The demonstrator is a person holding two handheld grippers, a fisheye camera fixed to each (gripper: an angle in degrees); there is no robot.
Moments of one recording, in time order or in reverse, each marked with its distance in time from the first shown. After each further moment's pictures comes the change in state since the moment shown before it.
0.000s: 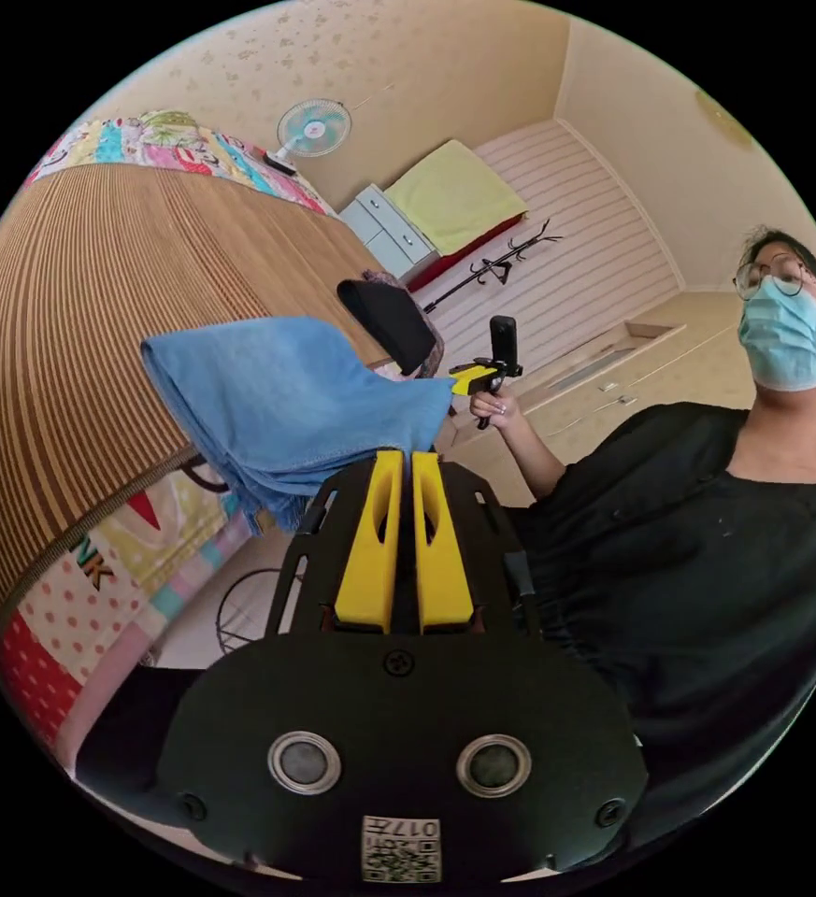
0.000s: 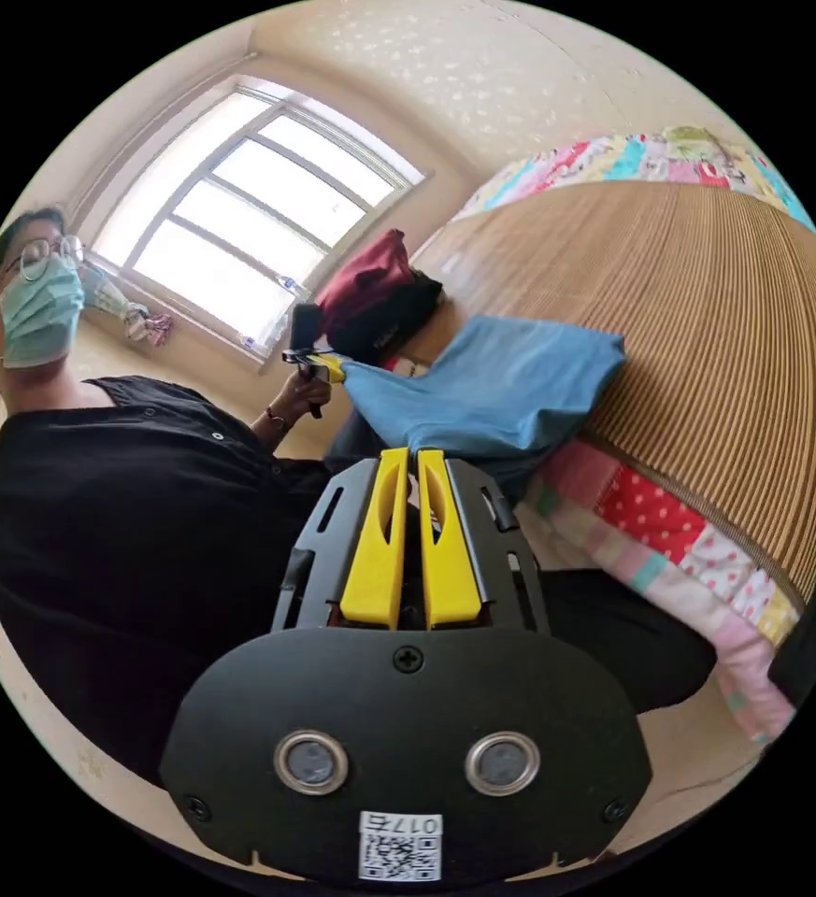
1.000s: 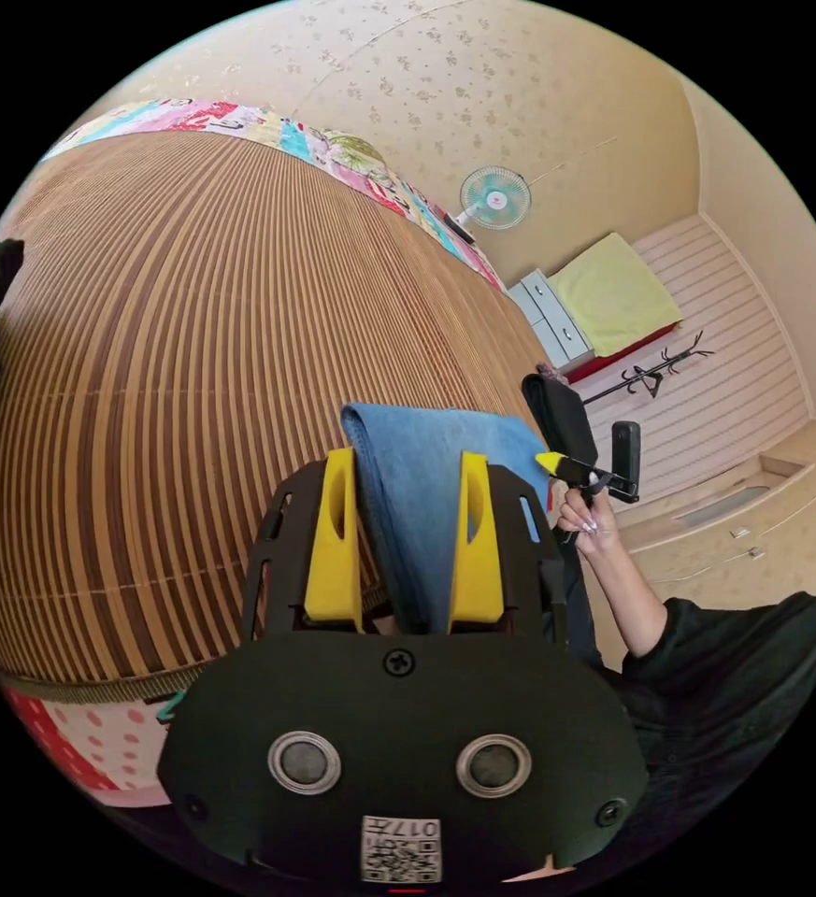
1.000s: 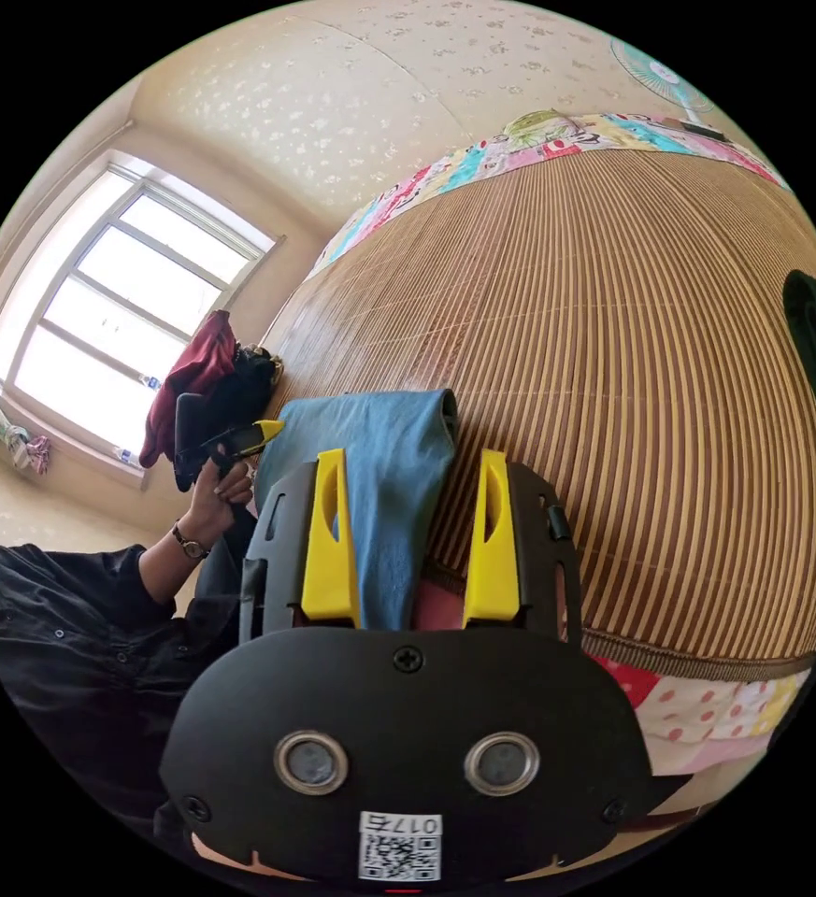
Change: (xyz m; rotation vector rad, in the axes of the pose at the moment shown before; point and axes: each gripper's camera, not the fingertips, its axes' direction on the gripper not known) left arm -0.149 -0.014 0.037 0.299 -0.383 -0.265; right arm 0.107 -0.064 0.096 0.252 0.228 0.224
